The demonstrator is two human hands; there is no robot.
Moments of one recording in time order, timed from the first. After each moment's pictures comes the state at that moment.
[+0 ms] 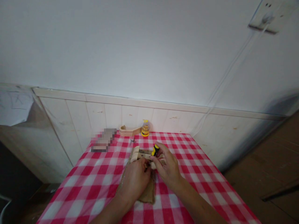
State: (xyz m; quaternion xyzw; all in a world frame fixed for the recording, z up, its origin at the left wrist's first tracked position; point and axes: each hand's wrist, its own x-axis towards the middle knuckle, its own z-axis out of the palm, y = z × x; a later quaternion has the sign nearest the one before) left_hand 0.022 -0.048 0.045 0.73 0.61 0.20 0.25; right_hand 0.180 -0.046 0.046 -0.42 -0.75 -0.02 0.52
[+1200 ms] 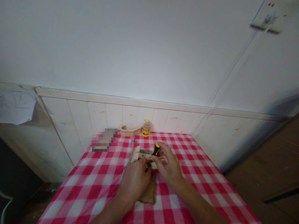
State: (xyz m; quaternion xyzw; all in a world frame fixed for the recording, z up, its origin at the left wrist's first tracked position) left_hand 0.022 -0.048 0.047 0.72 0.61 0.19 0.26; right_hand 0.181 -0.045 0.041 -0.44 -0.72 0.07 0.54
